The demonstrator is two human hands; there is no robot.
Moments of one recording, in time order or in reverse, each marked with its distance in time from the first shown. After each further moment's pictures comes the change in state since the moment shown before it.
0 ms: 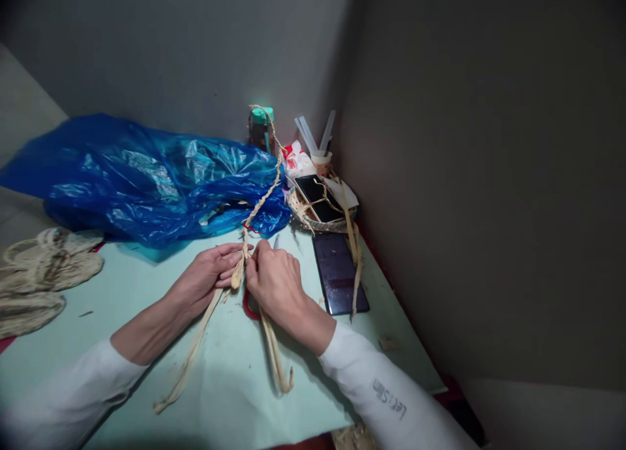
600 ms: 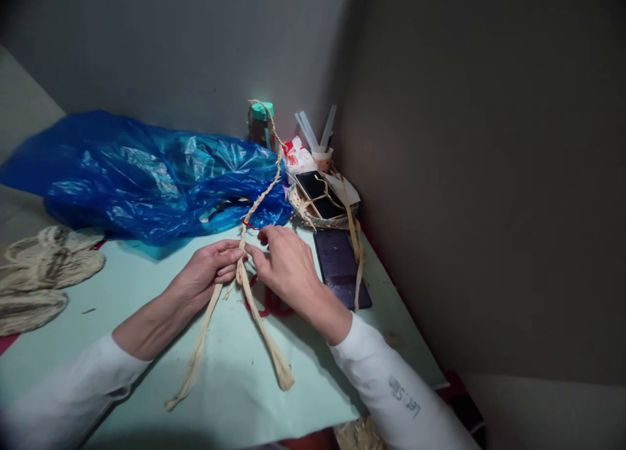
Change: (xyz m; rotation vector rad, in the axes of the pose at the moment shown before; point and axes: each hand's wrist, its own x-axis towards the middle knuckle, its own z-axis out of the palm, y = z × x) left_hand 0.003 0.002 -0.002 0.066 0.084 0.017; right_hand 0.006 0.010 -0.020 0.042 0.036 -0.148
